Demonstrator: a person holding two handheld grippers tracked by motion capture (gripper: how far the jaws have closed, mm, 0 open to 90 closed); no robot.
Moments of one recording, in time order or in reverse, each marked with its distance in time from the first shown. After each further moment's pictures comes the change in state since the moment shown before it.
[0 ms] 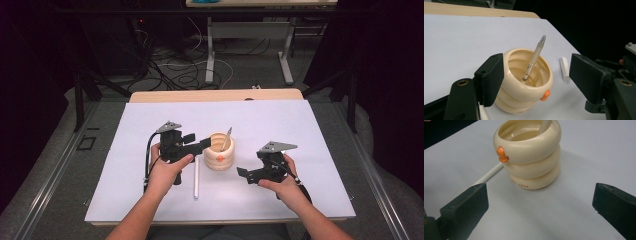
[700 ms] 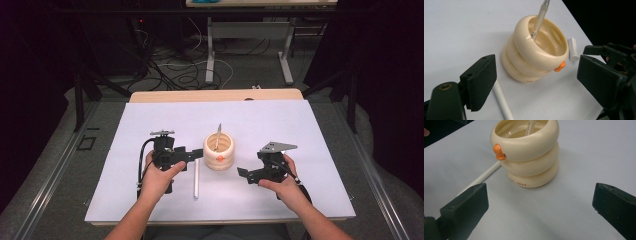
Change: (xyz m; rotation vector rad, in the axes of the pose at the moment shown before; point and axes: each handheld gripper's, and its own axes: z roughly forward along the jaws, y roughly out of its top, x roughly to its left) left arm 0.027 -0.018 -0.006 0.153 0.023 -0.123; right arm -0.002 -0.002 0.001 0.010 -0.003 0.016
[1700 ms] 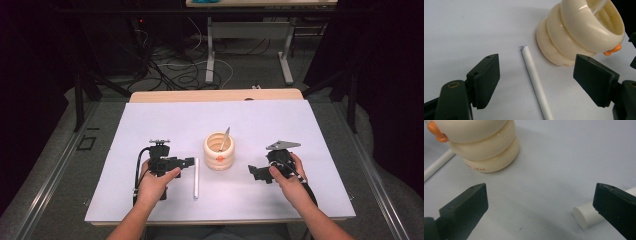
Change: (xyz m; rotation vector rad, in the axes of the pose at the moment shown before) left arm 0.029 -0.023 0.011 0.070 0.137 -0.088; right arm -0.020 -0.004 -0.007 0.106 -0.225 0.028
